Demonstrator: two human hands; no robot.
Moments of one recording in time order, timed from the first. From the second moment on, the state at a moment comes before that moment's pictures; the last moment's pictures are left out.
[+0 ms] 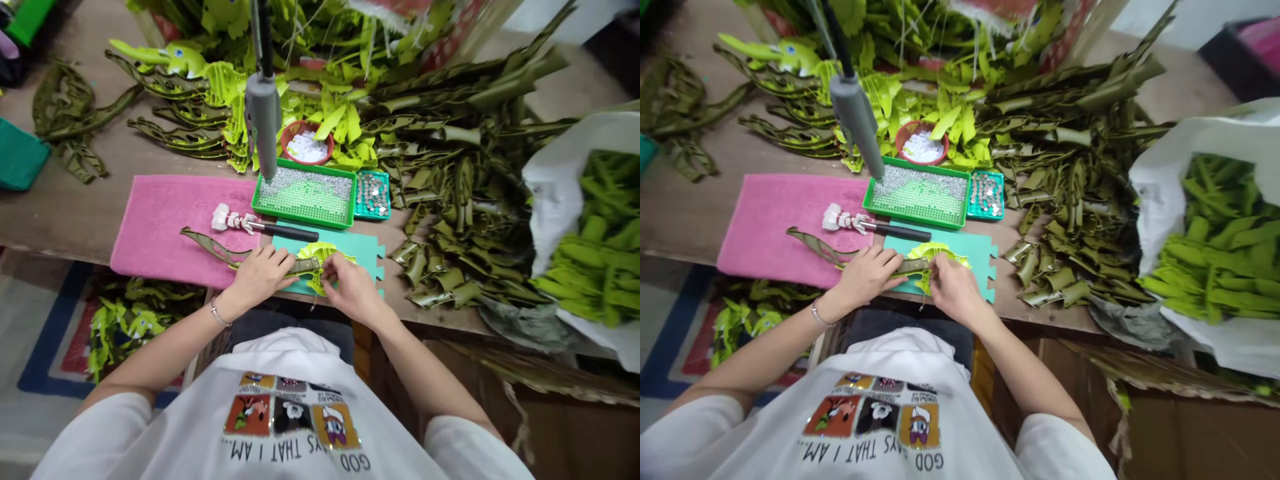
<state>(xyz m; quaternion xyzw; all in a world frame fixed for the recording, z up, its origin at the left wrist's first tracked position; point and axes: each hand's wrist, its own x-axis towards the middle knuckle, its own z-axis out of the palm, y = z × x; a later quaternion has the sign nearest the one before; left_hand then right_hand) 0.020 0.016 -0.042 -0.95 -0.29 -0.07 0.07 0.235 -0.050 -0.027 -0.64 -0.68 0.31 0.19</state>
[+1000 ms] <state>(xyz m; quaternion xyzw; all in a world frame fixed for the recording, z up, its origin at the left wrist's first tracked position) 0.027 0.032 -0.052 -0.96 -0.29 -0.04 0.03 0.354 0.054 -0.059 -0.84 -0.51 0.05 0.20</state>
